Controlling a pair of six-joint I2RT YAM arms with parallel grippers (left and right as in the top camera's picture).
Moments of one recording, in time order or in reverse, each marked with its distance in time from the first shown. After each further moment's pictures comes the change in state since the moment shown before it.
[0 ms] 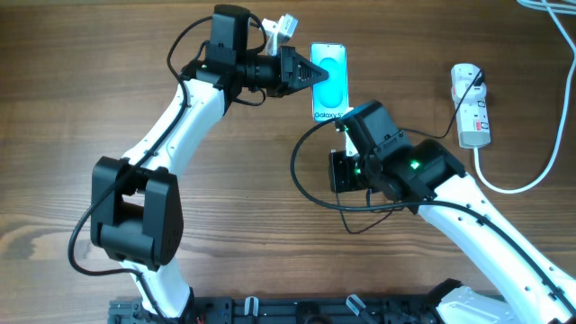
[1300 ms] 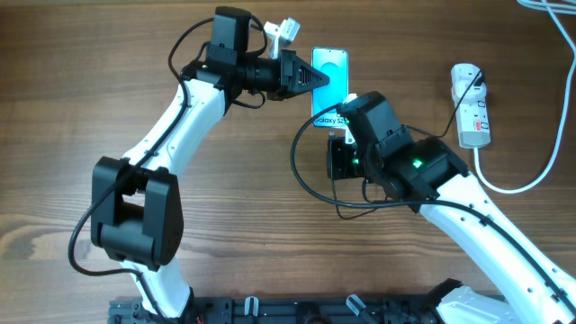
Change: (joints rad) left arm 0.000 0.000 0.000 -0.046 0.037 0.044; right arm 0.000 0.000 0.026 0.088 0.059 0.023
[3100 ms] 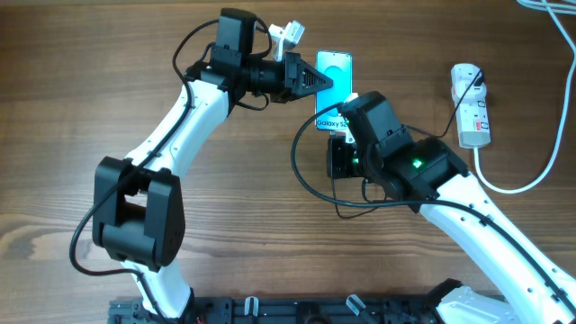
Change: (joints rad) left arm -0.018 0.000 0.000 -0.009 -0.003 0.000; right arm 0.000 0.000 0.000 0.003 0.008 0.019
